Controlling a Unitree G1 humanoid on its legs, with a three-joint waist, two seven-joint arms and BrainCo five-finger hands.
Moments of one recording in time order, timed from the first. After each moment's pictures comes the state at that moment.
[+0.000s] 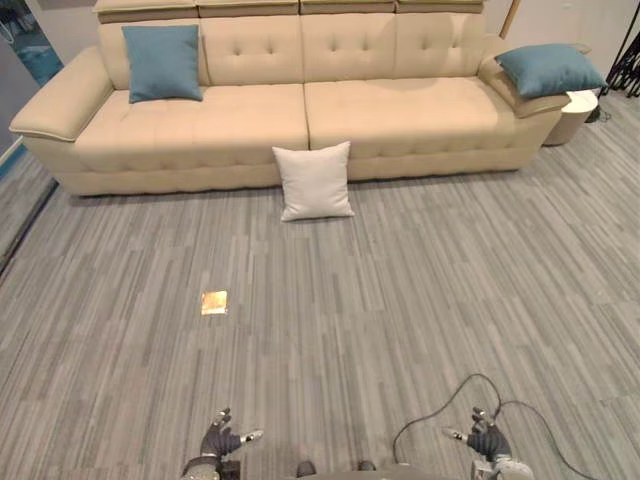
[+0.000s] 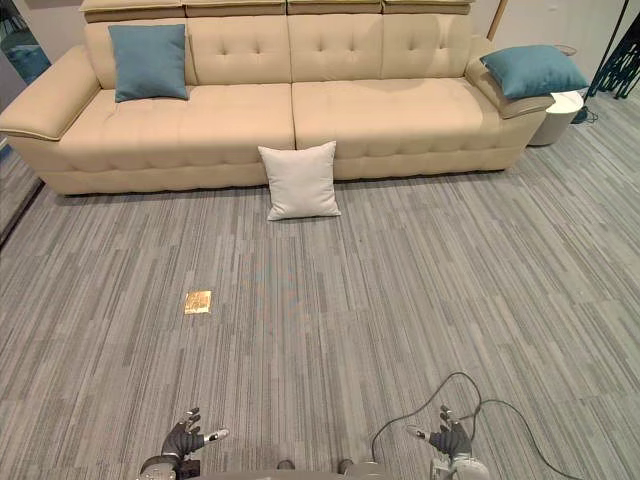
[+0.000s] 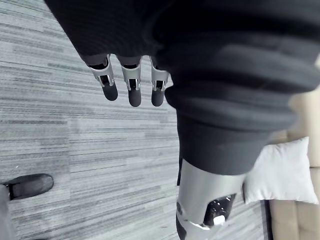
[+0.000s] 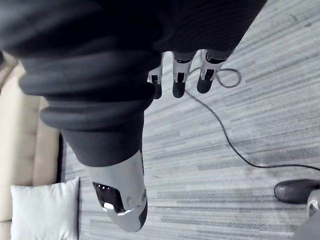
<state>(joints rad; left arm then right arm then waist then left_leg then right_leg) 0.14 0.20 0.01 0.93 -0.10 -0.21 0.04 0.17 -0.21 -0.15 0.87 -0.01 -0.18 0.01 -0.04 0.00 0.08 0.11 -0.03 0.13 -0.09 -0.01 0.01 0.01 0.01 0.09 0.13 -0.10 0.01</state>
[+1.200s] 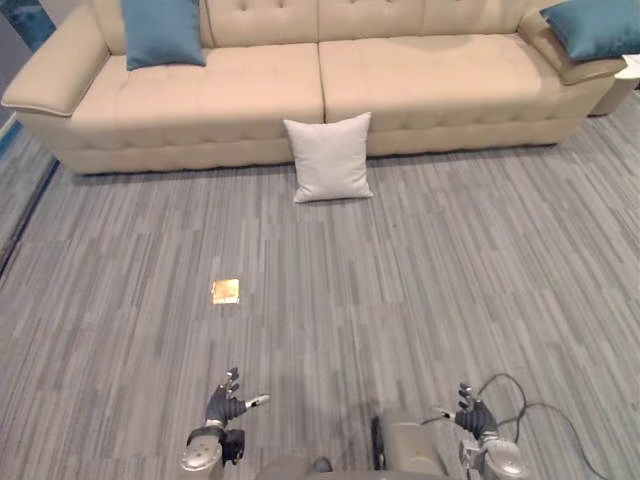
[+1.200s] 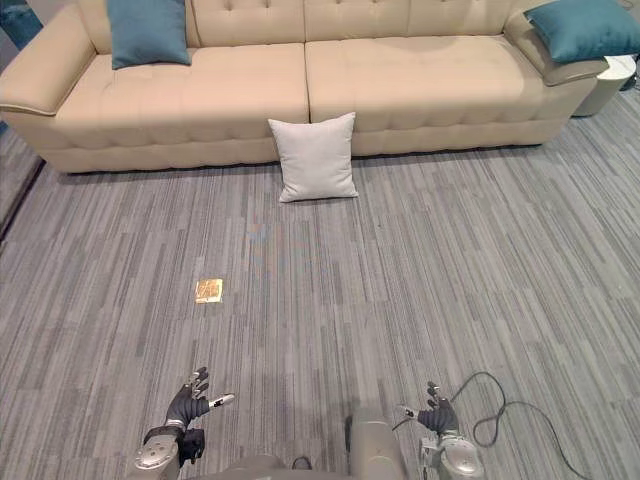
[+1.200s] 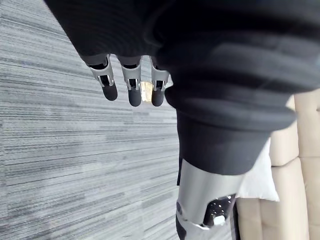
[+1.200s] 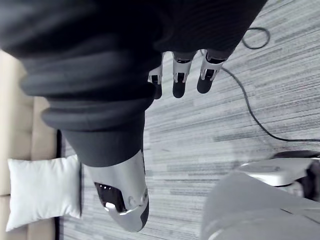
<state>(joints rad) 0.10 0.20 -0.04 0.74 -0.15 -0.20 0.03 0.09 -0.21 -0.10 0.83 0.09 -0.17 0.00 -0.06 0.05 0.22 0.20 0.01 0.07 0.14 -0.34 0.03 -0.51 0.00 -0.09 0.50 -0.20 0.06</state>
